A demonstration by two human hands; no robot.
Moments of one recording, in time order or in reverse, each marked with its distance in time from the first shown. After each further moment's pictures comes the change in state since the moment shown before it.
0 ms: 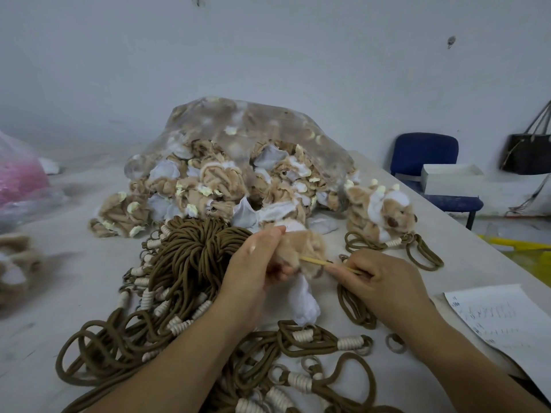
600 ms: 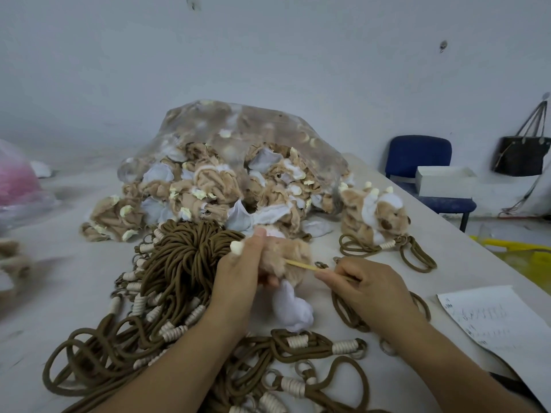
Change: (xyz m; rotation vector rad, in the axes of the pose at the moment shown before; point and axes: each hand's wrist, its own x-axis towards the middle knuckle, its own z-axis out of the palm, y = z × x) left_hand -0.003 -0.001 -0.004 0.288 0.158 0.067; right_hand -0.002 -0.002 0.006 0.186 -0.070 0.073
